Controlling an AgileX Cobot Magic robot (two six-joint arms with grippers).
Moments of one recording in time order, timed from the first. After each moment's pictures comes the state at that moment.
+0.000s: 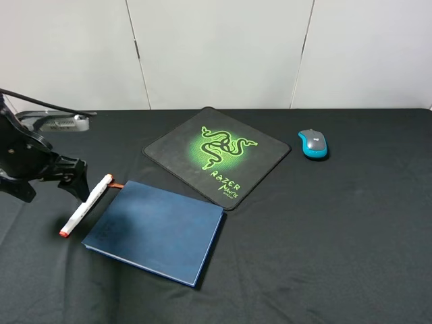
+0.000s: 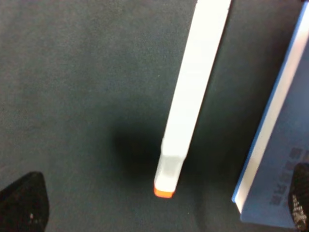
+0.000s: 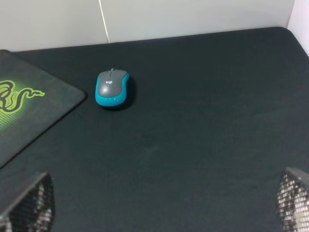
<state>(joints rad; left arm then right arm) -0.07 1.67 -0.84 -0.06 0.69 0.11 -0.08 -0.01 -0.49 0.07 1.02 0.01</state>
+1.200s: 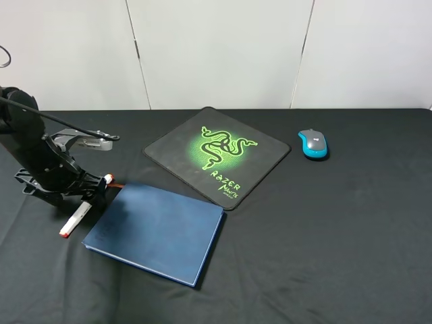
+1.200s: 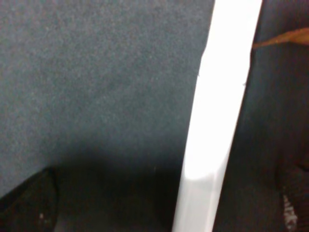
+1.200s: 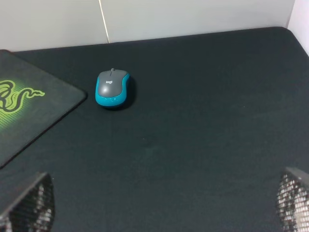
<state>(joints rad) -0.12 1.85 -0.84 -0.04 0.48 0.16 -0.08 -0.01 -0.49 0.07 1.02 0.01</state>
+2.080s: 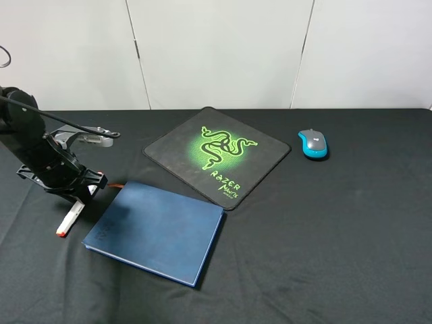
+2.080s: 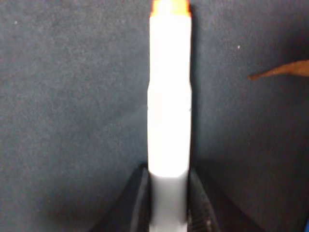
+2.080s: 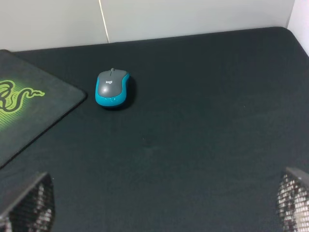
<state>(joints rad) -0.12 1.85 -0.84 -0.04 0.42 0.16 -0.08 -0.01 -0.49 0.07 1.02 0.01</state>
